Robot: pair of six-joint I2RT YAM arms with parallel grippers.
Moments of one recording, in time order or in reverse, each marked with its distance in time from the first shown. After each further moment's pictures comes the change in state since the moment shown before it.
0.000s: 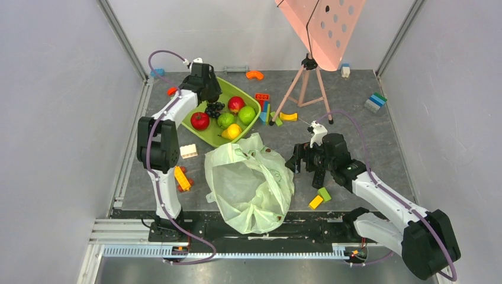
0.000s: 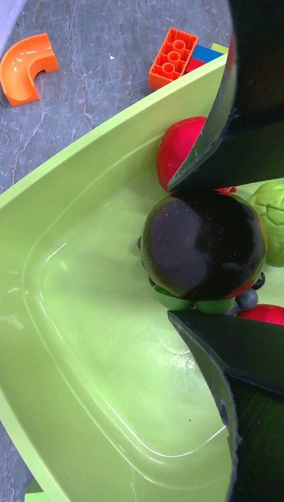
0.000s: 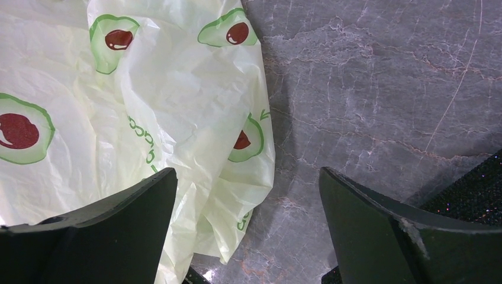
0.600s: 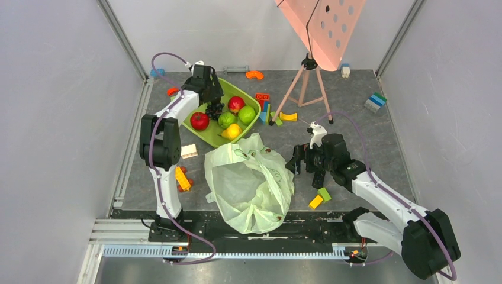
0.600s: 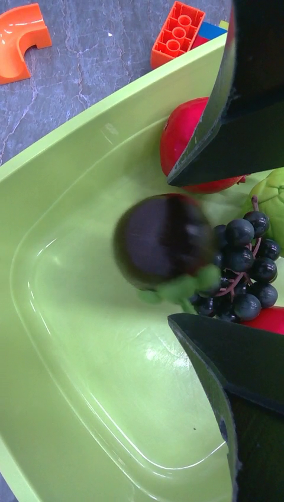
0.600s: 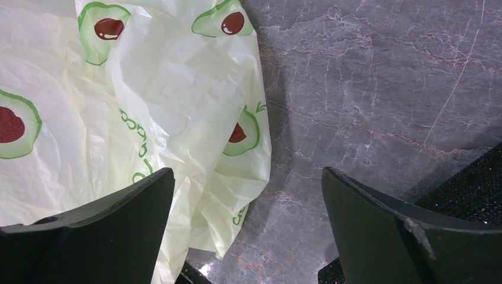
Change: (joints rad) left arm 0.000 0.053 0.018 0.002 0.000 0.001; right arm 0.000 0.007 0.000 -0.020 0.000 -0.014
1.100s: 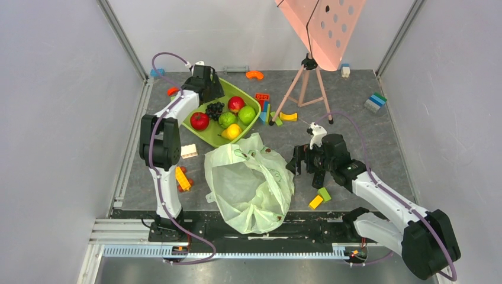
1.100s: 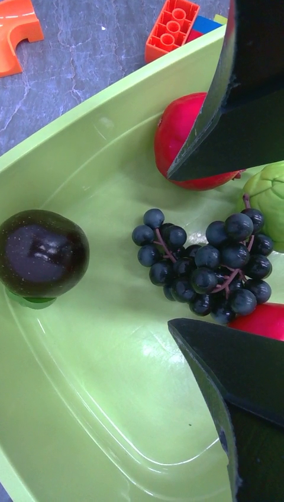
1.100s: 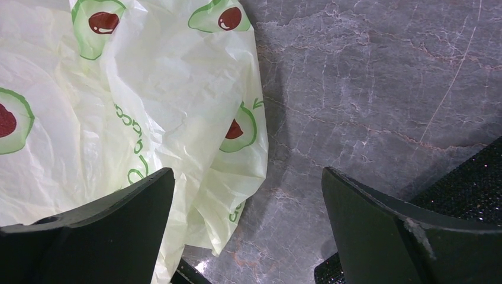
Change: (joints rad) left arm 0.000 -0.002 0.000 -0.010 0.001 0.011; right arm 0.000 -0.001 0.000 -0.013 0.001 -0.015
